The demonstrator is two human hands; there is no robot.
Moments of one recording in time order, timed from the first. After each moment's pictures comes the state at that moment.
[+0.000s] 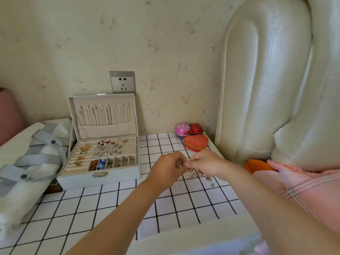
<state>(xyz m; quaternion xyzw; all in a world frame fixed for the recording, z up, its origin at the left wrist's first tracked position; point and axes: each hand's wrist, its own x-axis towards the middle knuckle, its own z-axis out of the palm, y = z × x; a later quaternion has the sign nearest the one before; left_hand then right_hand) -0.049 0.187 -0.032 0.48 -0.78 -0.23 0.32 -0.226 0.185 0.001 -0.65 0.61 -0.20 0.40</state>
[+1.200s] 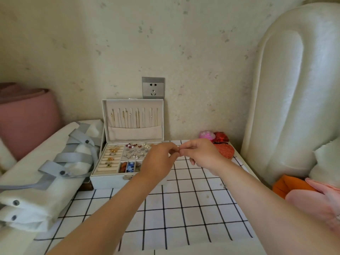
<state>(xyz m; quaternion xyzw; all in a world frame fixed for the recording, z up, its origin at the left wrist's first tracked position) 0.042 0.172 0.010 0.56 -0.73 -0.15 0.36 -0.125 0.153 0.030 -0.65 0.52 -0.37 0.42</state>
